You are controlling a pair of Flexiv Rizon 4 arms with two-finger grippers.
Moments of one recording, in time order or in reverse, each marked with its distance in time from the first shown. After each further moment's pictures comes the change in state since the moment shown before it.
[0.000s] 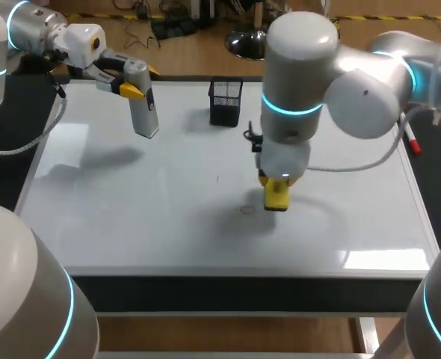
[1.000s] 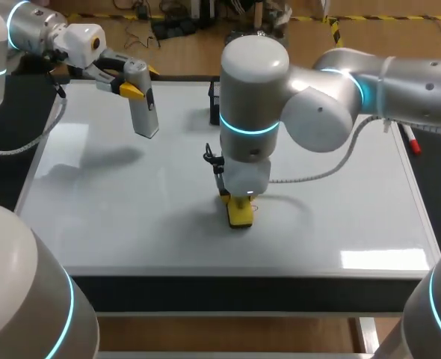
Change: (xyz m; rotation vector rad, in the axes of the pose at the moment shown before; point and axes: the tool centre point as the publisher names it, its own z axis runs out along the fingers) left arm 0.000 0.000 0.000 0.000 0.000 0.000; right arm -0.076 0.021 0.032 -0.034 -0.032 -0.174
